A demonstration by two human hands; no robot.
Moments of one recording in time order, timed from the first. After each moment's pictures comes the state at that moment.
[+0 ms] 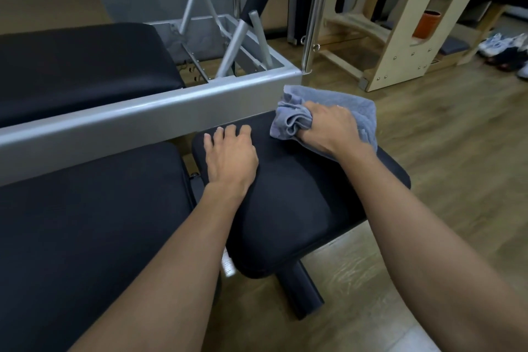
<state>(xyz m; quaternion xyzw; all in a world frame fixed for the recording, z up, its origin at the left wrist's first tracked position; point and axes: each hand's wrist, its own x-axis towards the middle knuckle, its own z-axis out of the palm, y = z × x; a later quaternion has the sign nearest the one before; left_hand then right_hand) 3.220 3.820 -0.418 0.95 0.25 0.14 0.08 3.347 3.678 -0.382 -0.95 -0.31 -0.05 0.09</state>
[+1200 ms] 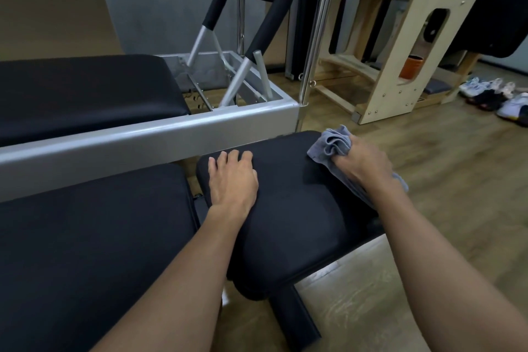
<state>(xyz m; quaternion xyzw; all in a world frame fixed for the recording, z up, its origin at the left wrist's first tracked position) 3.214 3.818 -0.415 0.95 0.25 0.16 0.11 3.365 3.621 -0.385 -0.98 -0.13 -0.02 0.16</state>
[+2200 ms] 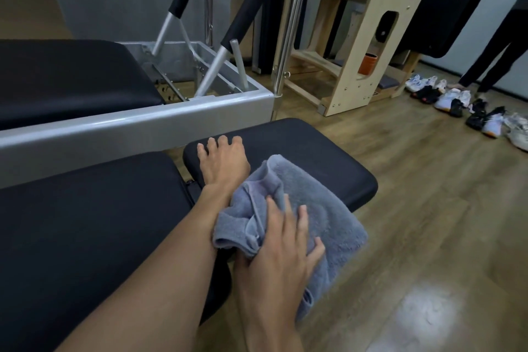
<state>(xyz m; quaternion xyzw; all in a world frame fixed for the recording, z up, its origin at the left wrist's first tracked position) 3.214 3.828 -0.412 0.96 0.23 0.12 0.14 3.084 3.704 -0.443 -0.96 -0.08 -0.21 0.19</state>
